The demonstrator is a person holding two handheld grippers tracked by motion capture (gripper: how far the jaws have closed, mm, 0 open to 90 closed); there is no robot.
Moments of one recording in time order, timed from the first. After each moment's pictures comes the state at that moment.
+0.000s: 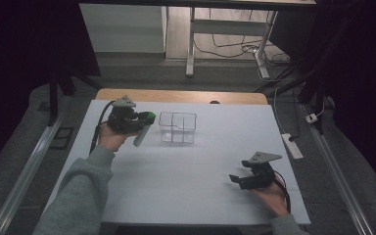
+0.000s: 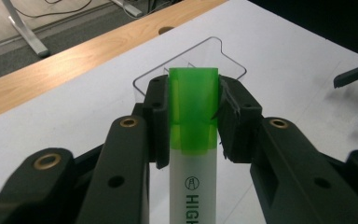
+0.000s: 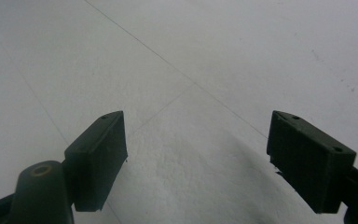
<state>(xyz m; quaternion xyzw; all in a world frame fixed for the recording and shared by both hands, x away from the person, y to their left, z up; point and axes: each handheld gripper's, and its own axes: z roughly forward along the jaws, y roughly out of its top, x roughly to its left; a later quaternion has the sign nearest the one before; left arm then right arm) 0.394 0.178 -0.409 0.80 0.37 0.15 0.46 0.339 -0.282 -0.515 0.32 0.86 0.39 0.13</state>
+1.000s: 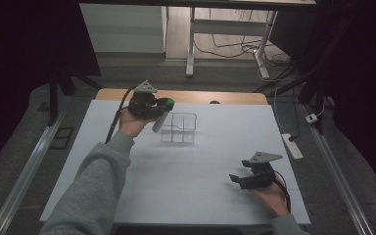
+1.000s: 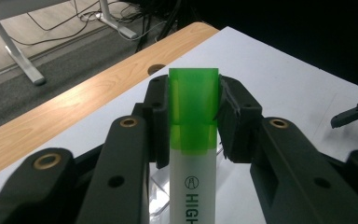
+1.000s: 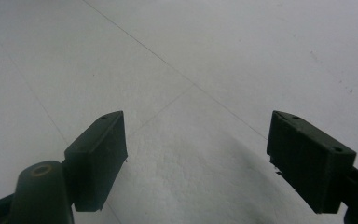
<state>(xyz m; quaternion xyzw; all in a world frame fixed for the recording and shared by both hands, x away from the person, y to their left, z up) 0.428 0.127 -0.384 0.80 0.34 0.16 0.47 0.339 -0.283 -0.514 0.32 0.86 0.39 0.13</state>
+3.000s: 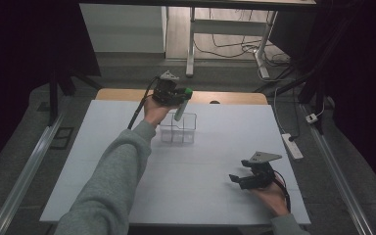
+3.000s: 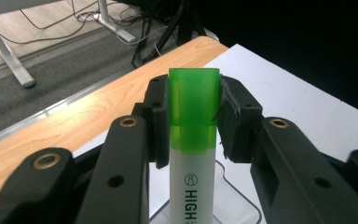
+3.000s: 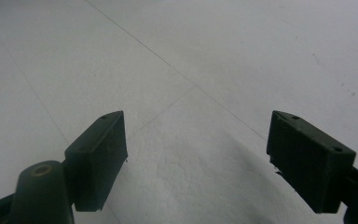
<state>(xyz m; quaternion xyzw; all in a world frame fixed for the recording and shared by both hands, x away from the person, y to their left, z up) 0.492 0.077 -0.395 0.78 0.36 0.15 0.48 0.339 -0.282 -0.514 0.31 0.86 0.39 0.13</state>
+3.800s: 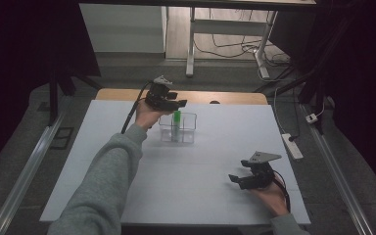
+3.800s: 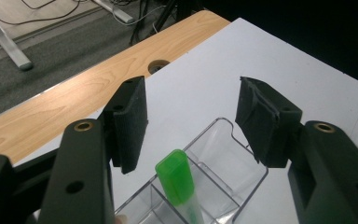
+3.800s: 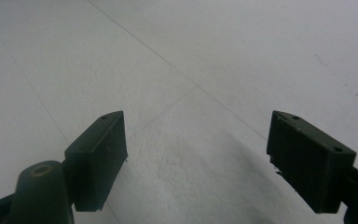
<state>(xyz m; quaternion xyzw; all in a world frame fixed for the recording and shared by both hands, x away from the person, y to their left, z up) 0.484 0.099 -0.404 0.80 0.36 0.13 0.45 0.340 -0.281 -0.515 0.31 0.86 0.39 0.13</state>
